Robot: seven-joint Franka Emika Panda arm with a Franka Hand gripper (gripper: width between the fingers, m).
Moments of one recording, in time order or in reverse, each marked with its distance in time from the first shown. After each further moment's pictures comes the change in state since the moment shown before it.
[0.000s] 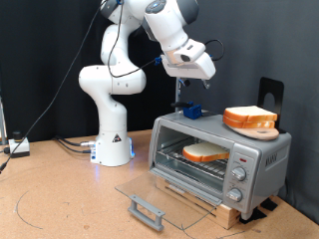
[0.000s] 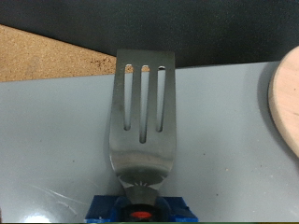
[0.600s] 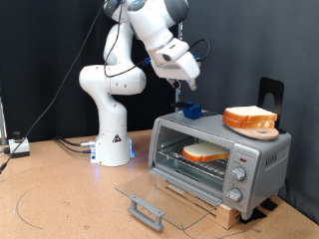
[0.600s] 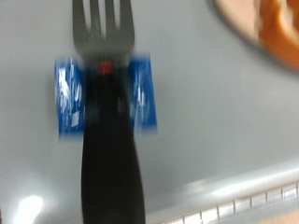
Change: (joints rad) arm -0.140 0.021 -0.091 -0.006 -0.113 0.021 -0.019
